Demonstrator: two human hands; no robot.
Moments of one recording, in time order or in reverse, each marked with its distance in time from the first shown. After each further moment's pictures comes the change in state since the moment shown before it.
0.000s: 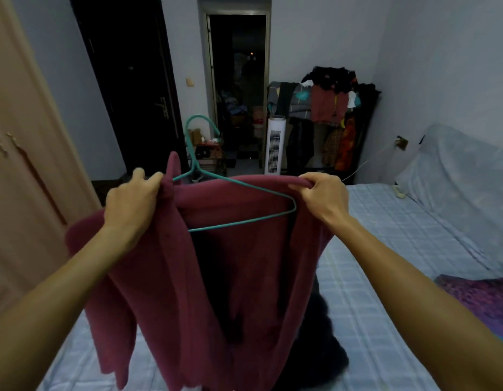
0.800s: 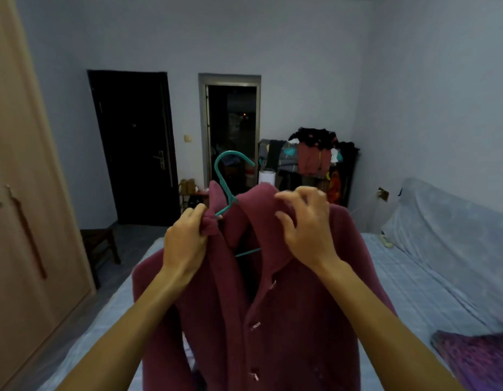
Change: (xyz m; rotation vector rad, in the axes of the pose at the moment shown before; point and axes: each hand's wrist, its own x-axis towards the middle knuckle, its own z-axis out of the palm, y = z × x) left_hand 0.031 0.095 -0.033 -0.629 0.275 -0.078; right_hand -0.006 -0.061 -0.059 0.055 0.319 -0.446
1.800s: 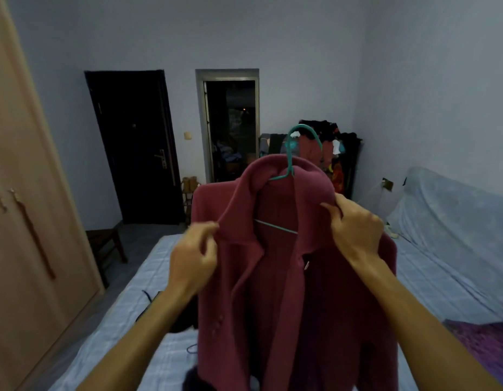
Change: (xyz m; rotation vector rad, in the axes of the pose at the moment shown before) left_hand -0.036 -0.005 0.019 -0.369 -0.027 -0.005; right_hand -0.011 0.065 -0.032 -0.357 0.107 0.171
